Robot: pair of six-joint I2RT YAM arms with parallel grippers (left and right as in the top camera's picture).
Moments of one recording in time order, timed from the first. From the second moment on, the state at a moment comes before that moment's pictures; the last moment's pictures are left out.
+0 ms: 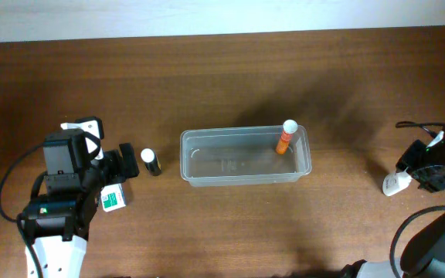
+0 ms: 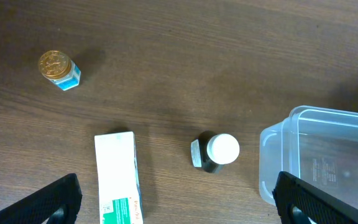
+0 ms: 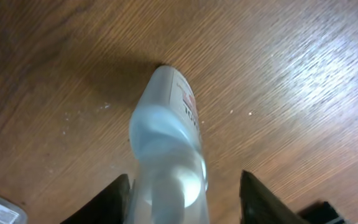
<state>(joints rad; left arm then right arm) 0.05 1.02 0.97 -0.80 0.03 -0.14 -0.60 1.64 1.27 -1.16 -0.01 0.21</state>
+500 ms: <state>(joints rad) 0.05 1.02 0.97 -0.80 0.03 -0.14 -0.60 1.64 1.27 -1.16 -0.04 0.20</state>
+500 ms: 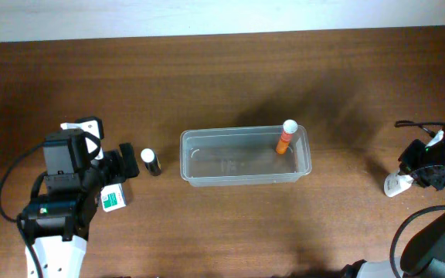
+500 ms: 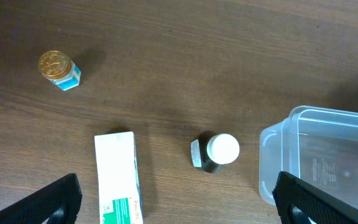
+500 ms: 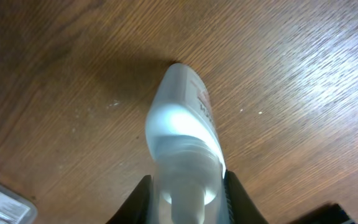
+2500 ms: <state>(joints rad) 0.05 1.02 0.97 -0.80 0.03 -0.14 0.19 1.83 1.53 -1.39 -0.17 0.11</state>
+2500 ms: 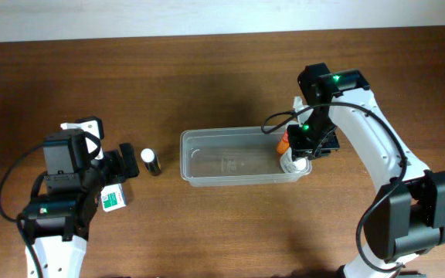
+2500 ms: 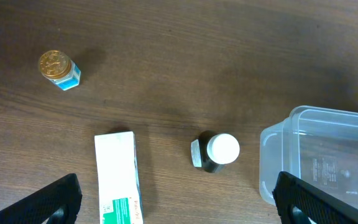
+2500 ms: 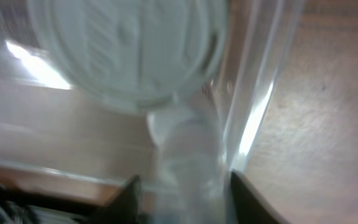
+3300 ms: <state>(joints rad) 0.05 1.04 0.97 -0.80 0.03 -0.14 0.03 1.42 1.61 -1.25 -0.05 0.12</state>
